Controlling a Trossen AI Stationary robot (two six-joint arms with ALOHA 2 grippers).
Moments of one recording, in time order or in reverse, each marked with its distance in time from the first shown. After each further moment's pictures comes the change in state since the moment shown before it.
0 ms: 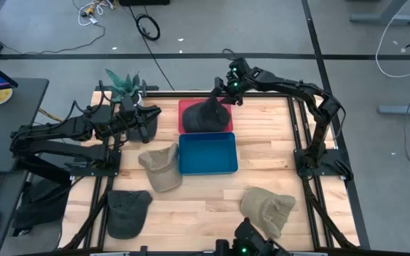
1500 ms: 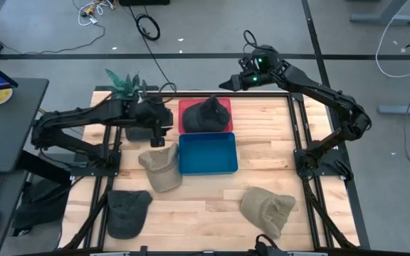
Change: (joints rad) left arm 0.094 0.524 0.460 -0.730 0.191 0.395; right arm 0.039 -0.348 0.000 -0.062 0.043 -0.468
